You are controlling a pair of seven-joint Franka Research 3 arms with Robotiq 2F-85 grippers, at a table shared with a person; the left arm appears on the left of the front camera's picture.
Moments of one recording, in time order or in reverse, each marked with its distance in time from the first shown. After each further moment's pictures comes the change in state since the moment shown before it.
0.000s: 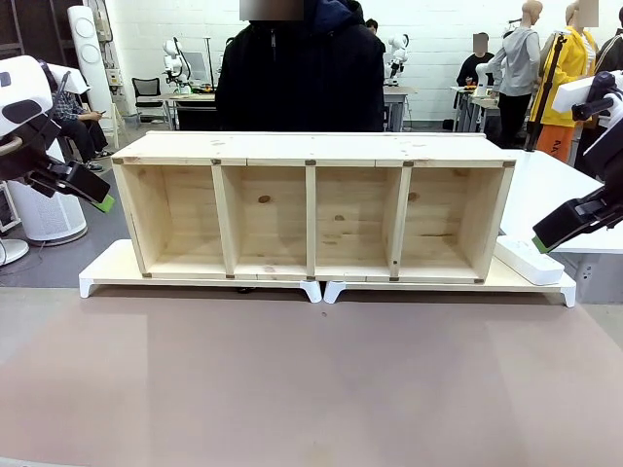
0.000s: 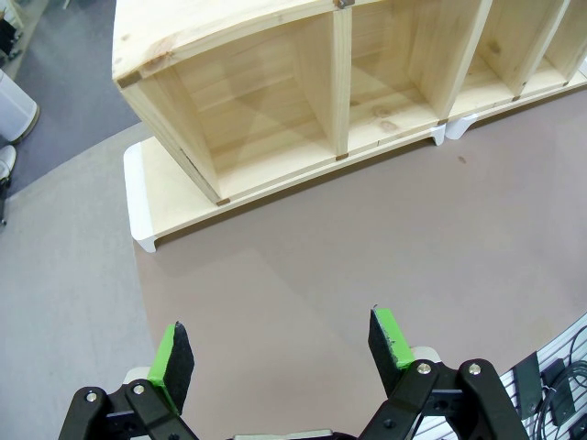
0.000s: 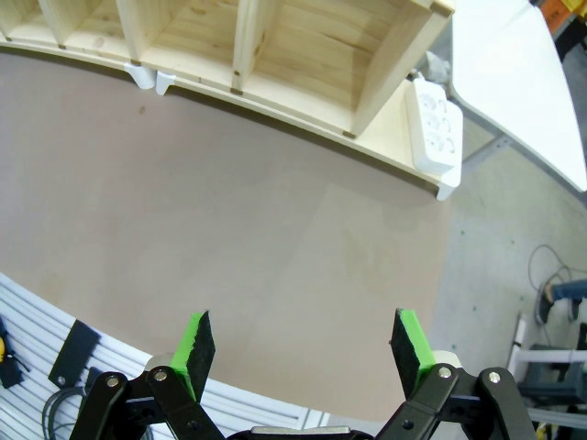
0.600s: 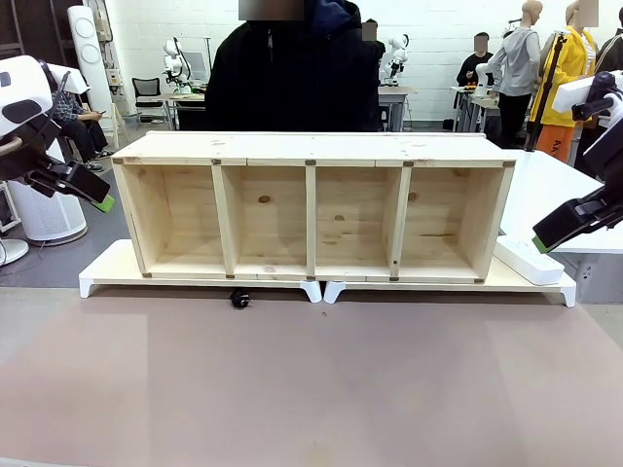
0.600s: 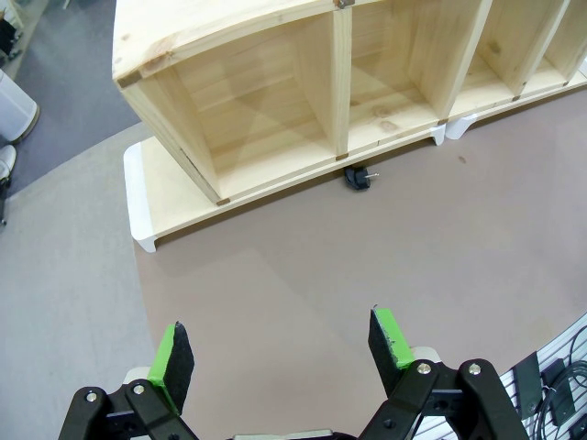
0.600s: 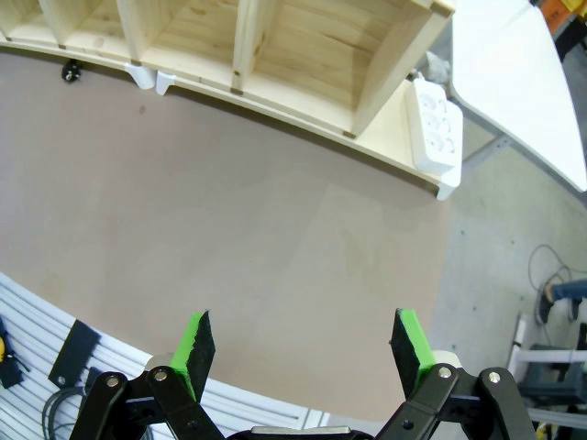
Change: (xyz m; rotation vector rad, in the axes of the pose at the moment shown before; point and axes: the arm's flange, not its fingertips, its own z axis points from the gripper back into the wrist) left arm 0.000 0.000 0.000 0.000 0.000 0.000; right arm 0.000 0.000 0.000 0.000 0.000 0.000
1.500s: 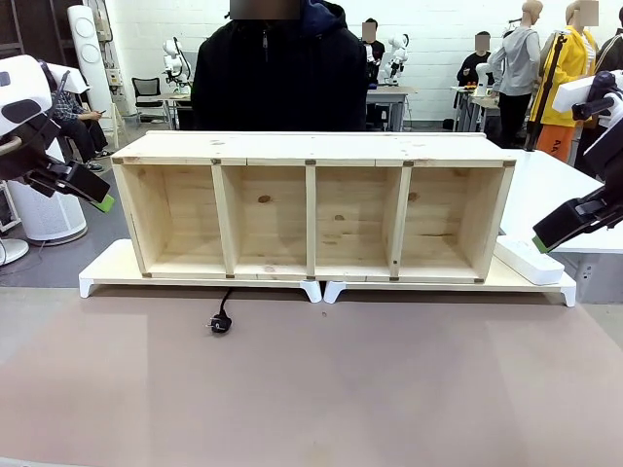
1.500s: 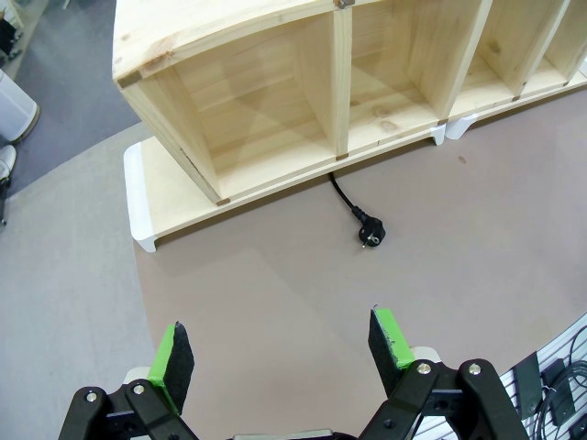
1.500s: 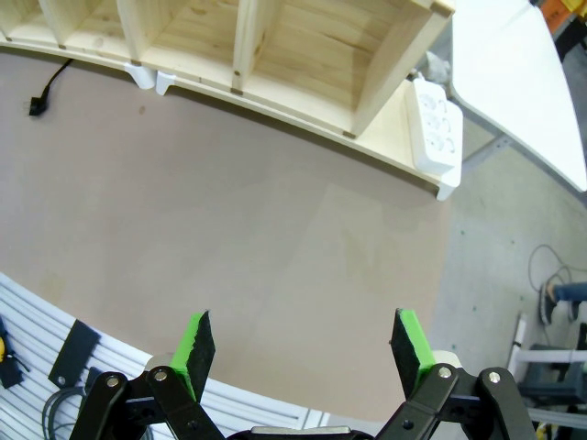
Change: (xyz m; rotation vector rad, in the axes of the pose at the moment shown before) left arm 0.000 0.000 0.000 0.000 0.000 0.000; right arm 0.000 0.000 0.000 0.000 0.000 0.000
